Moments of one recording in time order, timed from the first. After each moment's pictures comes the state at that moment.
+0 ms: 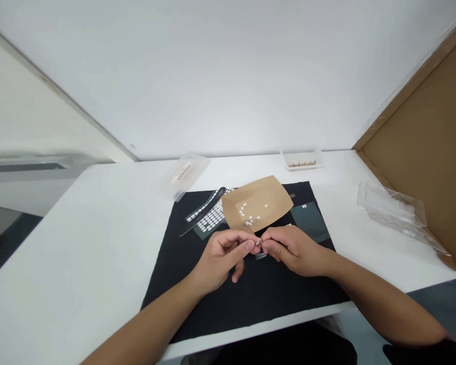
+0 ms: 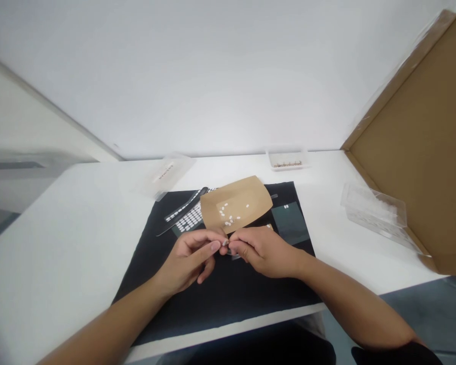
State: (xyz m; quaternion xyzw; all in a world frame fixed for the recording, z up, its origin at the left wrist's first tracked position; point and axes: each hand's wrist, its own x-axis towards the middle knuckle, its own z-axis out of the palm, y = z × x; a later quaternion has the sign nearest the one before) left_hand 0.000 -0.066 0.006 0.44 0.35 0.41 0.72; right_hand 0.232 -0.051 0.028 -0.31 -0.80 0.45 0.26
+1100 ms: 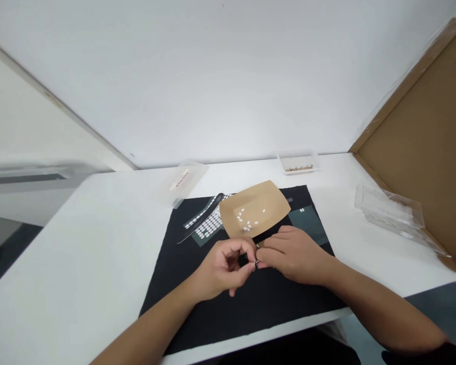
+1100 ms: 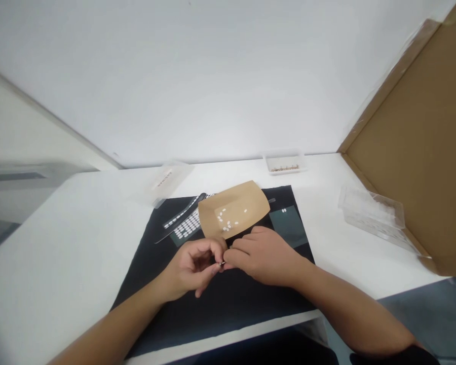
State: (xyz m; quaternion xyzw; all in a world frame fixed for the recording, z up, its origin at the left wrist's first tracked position) left_hand -0.007 -0.061 0.002 0.56 0.32 0.30 0.70; right_hand 0.232 -0.052 0.024 -0.22 -0.94 0.03 0.25
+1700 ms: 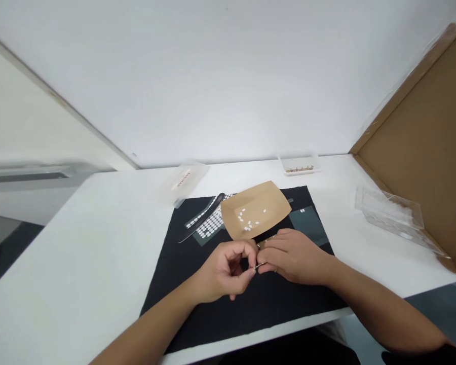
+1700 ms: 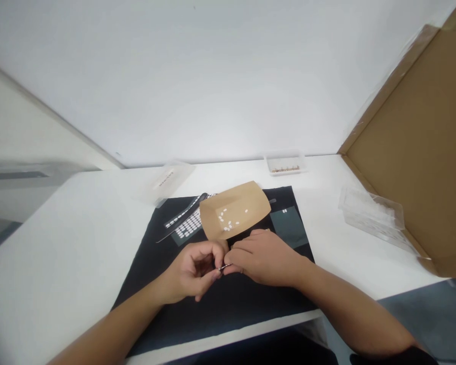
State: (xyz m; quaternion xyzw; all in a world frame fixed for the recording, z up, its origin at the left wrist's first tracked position) left_hand -0.007 -0.066 0.007 0.56 0.30 0.29 0.71; right_hand 0.234 -0.051 0.017 -0.21 -0.94 0.10 0.24
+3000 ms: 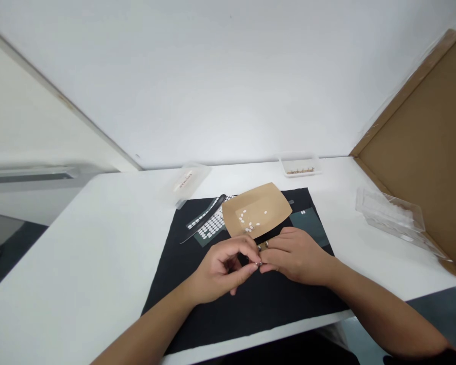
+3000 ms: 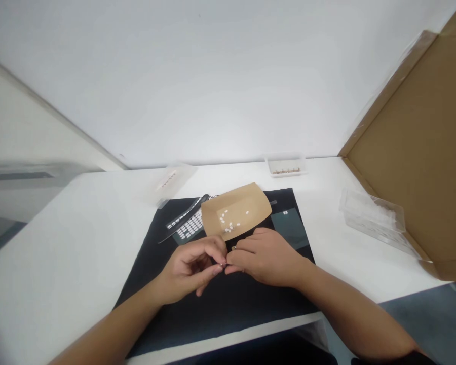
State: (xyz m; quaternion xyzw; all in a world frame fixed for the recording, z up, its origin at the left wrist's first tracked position) left_hand -0.011 -0.063 0.012 0.65 0.24 0.38 0.61; right_hand 0.233 -0.050 0.026 -0.20 -0.93 0.05 0.30
